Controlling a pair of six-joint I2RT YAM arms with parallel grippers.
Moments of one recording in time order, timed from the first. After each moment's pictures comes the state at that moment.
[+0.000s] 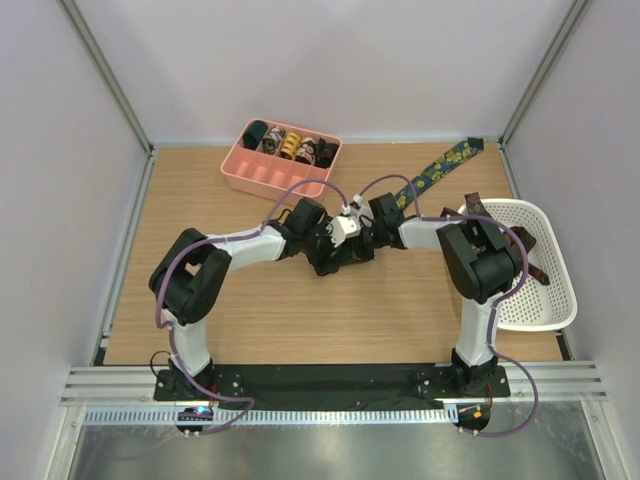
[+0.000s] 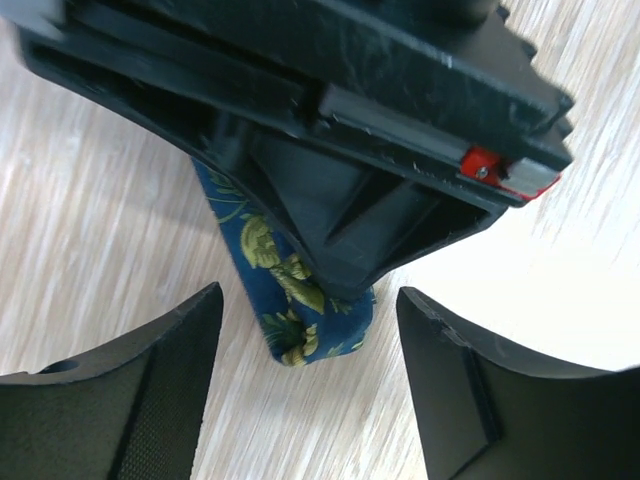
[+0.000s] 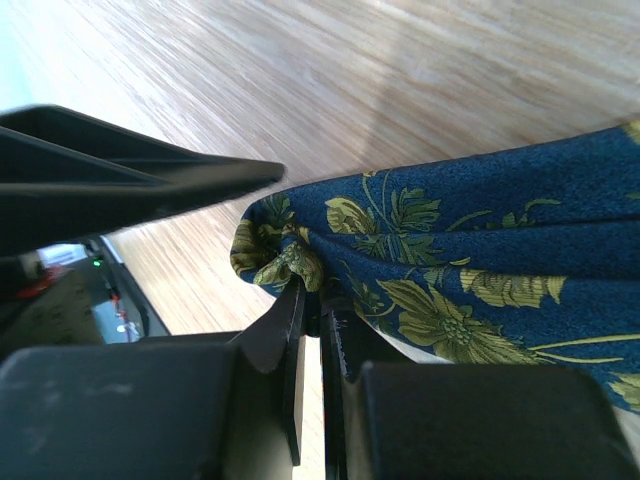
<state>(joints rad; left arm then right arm) -0.68 1.87 1.15 -0.15 0.38 0.40 0.43 1.95 1.05 -0.07 -0.67 0.48</state>
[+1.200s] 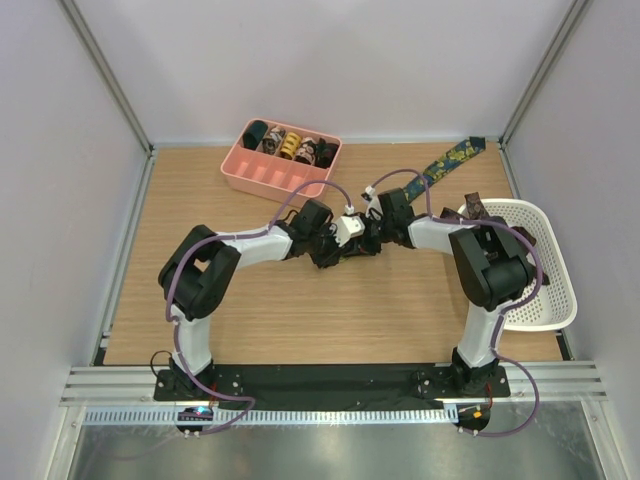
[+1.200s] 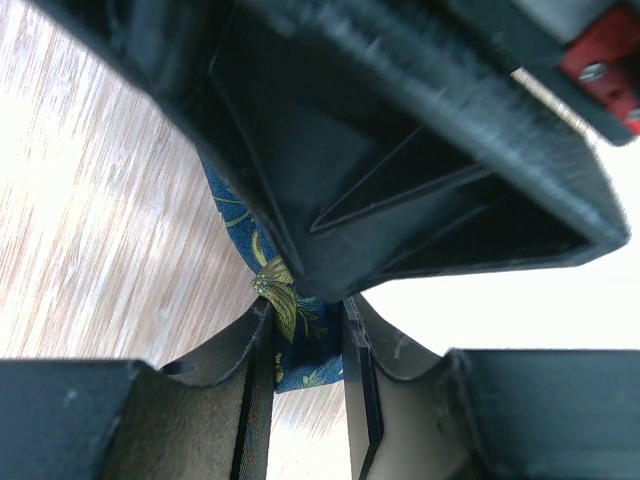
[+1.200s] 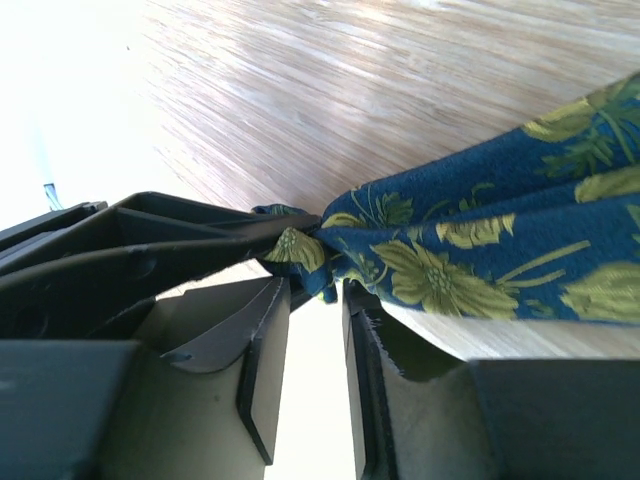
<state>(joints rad) -0.69 1.94 1.18 -0.14 0.32 0.36 0.39 1.87 1.02 -0.02 -0.60 0.54</state>
